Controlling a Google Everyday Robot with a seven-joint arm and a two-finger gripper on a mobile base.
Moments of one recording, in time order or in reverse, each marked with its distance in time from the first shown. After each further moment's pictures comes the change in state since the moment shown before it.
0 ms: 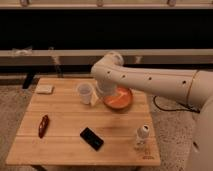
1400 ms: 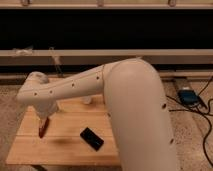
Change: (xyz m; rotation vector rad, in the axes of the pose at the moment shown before) arm -0.047 0.258 0.061 -0.057 0.082 -0.103
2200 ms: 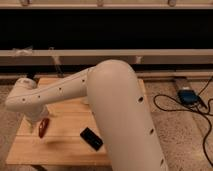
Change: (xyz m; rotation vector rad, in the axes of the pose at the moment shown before) arm -0.007 0.039 0.017 -0.017 0.011 -0.071
